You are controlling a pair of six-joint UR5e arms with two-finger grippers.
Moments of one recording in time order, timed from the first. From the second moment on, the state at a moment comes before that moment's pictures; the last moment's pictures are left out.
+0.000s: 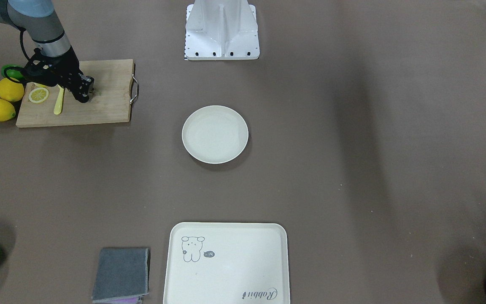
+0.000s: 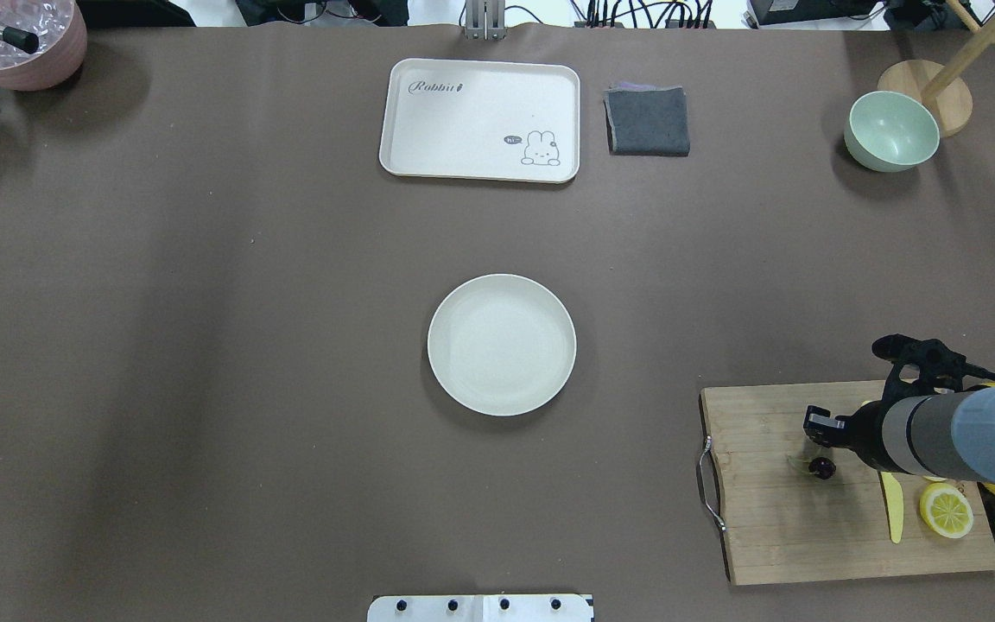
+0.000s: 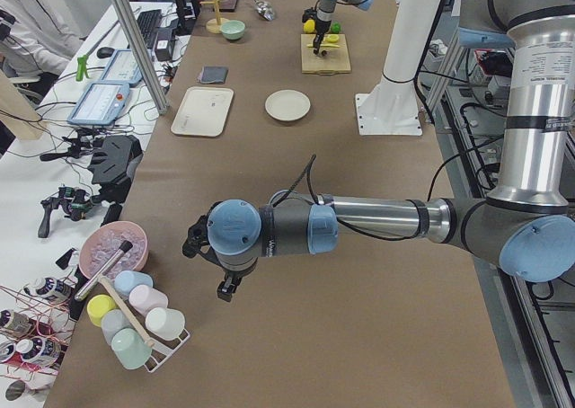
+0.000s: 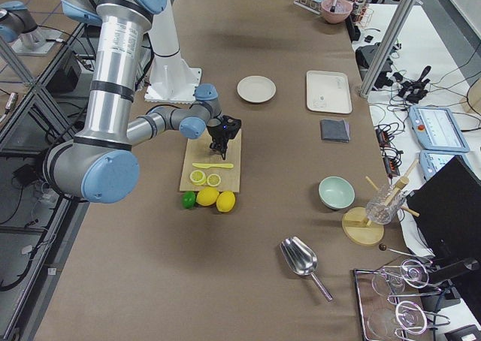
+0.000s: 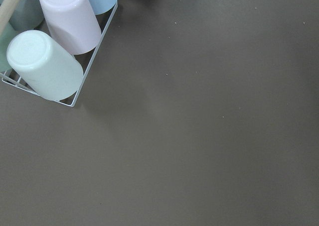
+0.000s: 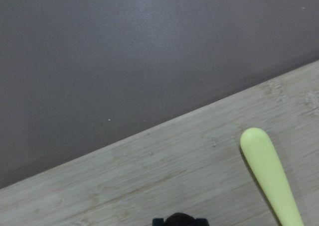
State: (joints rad) left arm -1.76 -1.59 -1.62 -1.46 -2.53 0.51; right arm 0.41 -1.82 2.08 -1.09 1.68 1.62
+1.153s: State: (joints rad) left arm -1.75 -1.59 -1.62 -1.46 -2.53 0.51; right arm 0.48 -1.55 2.14 -1.41 1.76 1.60
